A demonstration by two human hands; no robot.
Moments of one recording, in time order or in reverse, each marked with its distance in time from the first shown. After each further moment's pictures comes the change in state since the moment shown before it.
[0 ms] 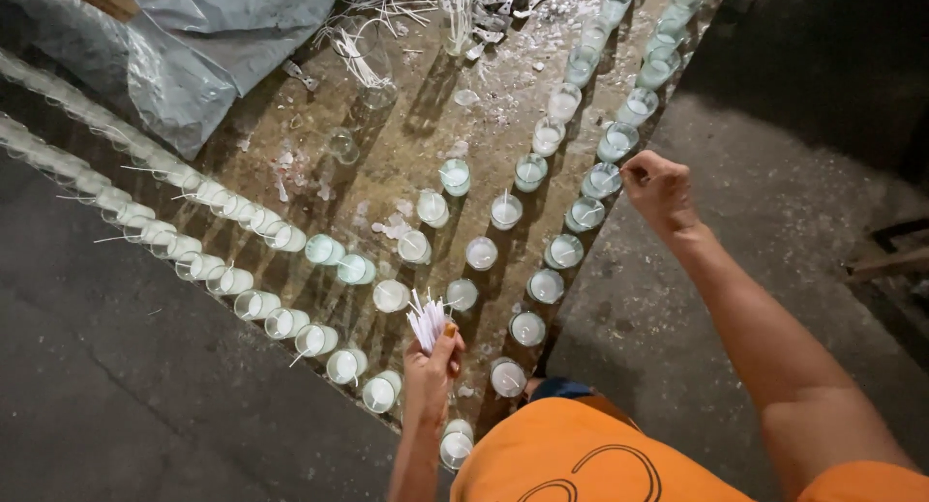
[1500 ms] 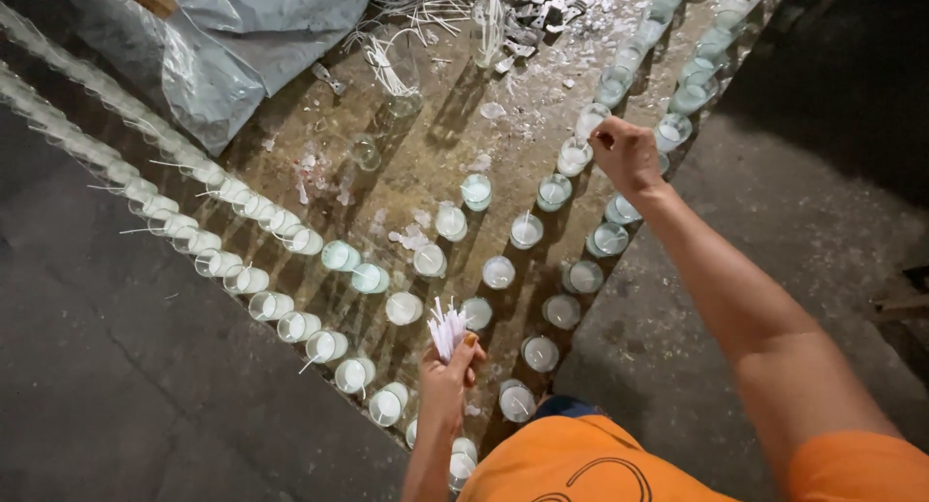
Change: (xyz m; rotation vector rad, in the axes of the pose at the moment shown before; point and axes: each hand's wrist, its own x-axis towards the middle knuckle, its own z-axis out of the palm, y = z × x) left_hand 0.016 0.000 0.017 0.018 0.133 -0.117; right_hand 0.110 0.006 0.084 -0.079 -0.003 -0.110
